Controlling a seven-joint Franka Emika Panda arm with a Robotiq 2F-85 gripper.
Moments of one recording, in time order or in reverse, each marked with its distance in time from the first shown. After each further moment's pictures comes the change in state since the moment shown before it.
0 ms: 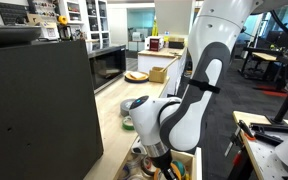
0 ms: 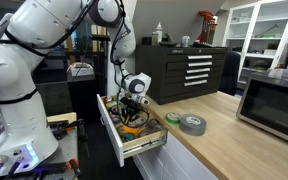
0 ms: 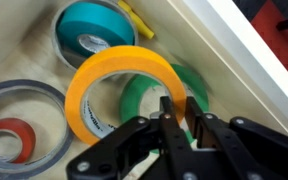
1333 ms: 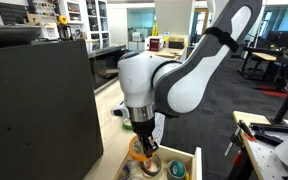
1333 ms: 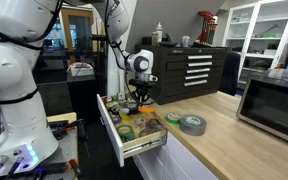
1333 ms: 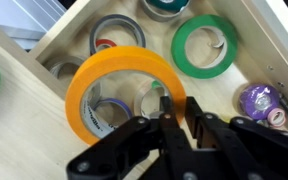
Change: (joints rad) arm 0.063 -0.246 -0.059 0.016 -0.076 -0.009 0.013
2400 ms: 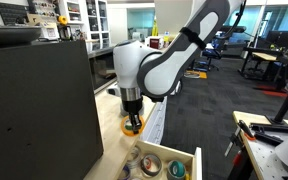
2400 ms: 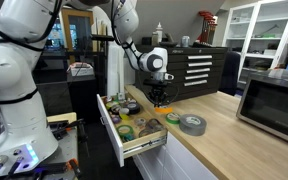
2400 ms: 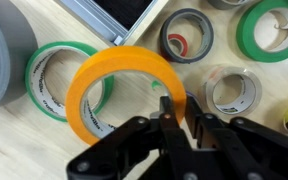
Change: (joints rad) arm -0.026 0.058 -0.113 0.147 -0.027 0.003 0.001
